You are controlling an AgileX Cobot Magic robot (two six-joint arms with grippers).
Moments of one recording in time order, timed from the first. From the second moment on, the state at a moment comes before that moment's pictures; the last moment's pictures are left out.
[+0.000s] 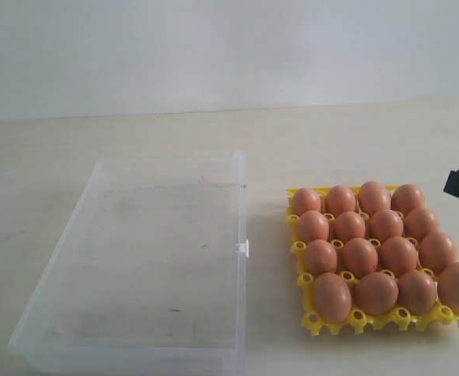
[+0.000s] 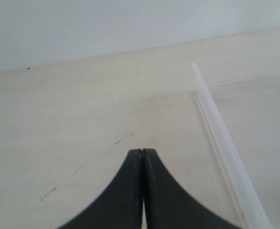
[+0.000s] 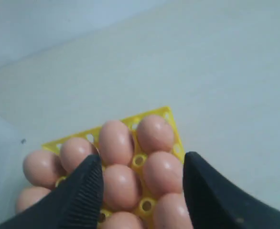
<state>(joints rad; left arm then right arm) -0.09 0.03 0.00 0.11 0.33 -0.03 0.16 1.04 -0.32 0.61 -0.15 -0.24</state>
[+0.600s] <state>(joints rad) -0.09 0.03 0.00 0.11 0.33 -0.03 0.17 0.98 -0.38 0.56 -0.06 -0.23</state>
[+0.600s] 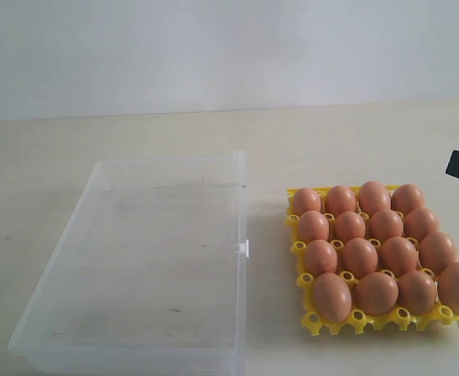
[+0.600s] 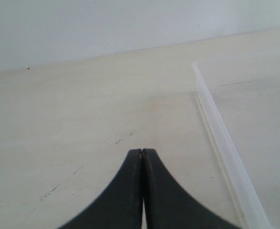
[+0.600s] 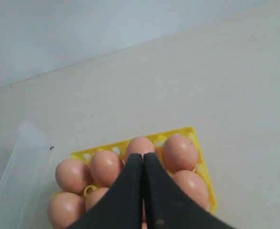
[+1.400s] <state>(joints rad) -0.09 0.03 0.00 0.11 0.33 -0.03 0.49 0.93 -0.49 0.48 -0.05 -0.36</state>
